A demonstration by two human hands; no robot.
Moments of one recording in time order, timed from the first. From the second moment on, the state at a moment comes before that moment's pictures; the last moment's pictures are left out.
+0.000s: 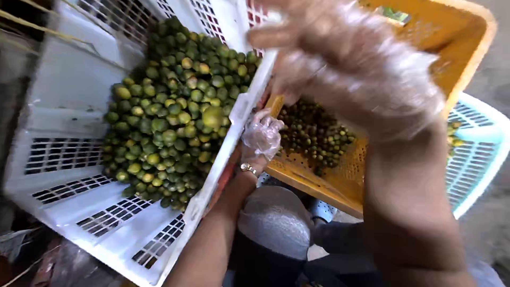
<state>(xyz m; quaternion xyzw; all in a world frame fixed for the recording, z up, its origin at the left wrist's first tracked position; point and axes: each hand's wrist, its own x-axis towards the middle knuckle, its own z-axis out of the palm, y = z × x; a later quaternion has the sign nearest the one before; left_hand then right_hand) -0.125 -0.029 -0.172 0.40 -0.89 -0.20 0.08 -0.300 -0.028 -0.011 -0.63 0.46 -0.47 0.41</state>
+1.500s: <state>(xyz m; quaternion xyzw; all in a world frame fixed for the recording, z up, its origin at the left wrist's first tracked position) -0.128 -0.038 -0.201 0.37 -0.90 -0.13 0.16 -0.321 0.028 -0.343 -0.38 0.82 0.00 0.42</state>
